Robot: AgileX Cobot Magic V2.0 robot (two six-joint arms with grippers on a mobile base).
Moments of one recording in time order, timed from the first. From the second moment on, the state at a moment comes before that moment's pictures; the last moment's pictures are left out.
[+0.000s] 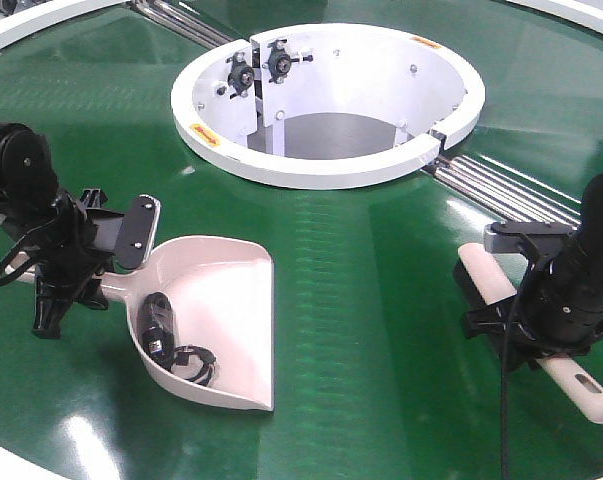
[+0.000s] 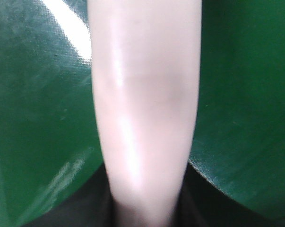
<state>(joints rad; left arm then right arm) -0.22 1.75 -1.28 -0.02 0.96 1.46 0.13 1.59 -1.01 0.05 1.01 0.06</state>
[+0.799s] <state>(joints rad) -0.22 1.75 -1.28 -0.01 0.96 1.46 0.13 1.66 -1.01 0.07 1.07 -0.04</state>
